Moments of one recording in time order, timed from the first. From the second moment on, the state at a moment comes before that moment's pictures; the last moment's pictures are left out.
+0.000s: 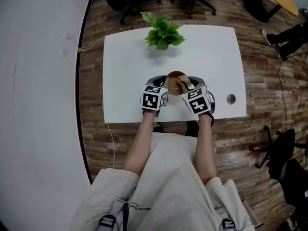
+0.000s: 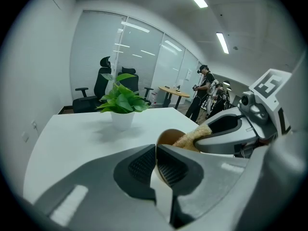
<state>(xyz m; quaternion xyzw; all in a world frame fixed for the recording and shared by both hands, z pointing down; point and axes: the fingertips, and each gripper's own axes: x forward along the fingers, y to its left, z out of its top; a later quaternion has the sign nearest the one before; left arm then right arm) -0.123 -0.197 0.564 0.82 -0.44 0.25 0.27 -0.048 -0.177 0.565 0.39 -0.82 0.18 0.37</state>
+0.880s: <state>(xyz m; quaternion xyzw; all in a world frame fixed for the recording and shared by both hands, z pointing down) -0.222 -0.175 0.573 0.83 -0.45 0.21 0.28 -0.200 -0.124 0.572 0.30 -0.85 0.18 0.39</state>
